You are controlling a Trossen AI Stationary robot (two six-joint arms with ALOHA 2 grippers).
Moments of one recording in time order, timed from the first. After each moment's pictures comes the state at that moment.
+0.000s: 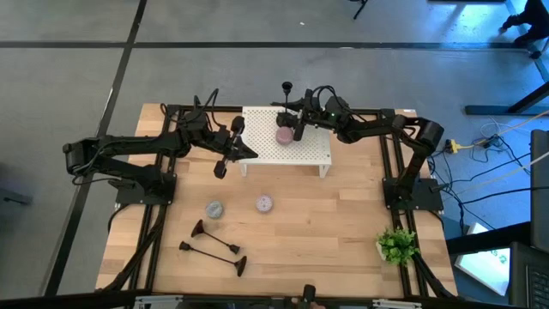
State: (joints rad) left arm 0.41 1.16 0.61 0.58 0.67 0.07; right arm -0.55 1.80 0.87 0.98 -0.32 0.05
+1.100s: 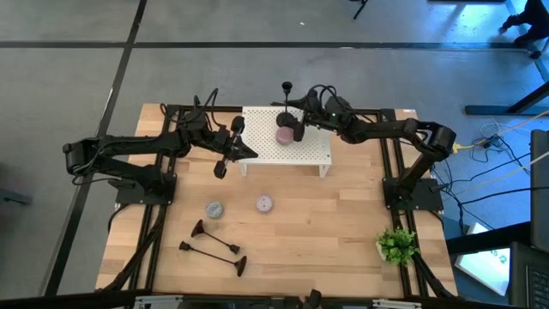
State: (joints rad) left arm 0.41 1.16 0.61 0.59 0.67 0.07; right arm -0.50 1.68 0.87 0.76 -0.19 0.02
